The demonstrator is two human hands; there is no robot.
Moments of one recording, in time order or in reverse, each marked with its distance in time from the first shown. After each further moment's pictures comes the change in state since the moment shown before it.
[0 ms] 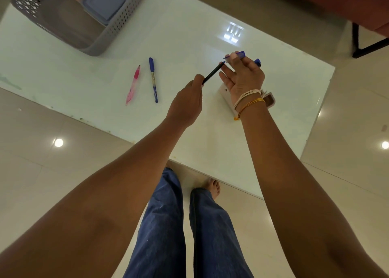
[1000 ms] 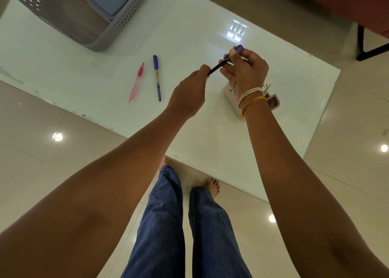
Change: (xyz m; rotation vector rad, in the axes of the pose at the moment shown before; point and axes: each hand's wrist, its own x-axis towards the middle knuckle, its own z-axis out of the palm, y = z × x) left_hand 0.017 -0.003 -0.014 0.038 0.048 0.080; right_hand 0.006 0.002 0.010 -0.166 -0.051 -0.141
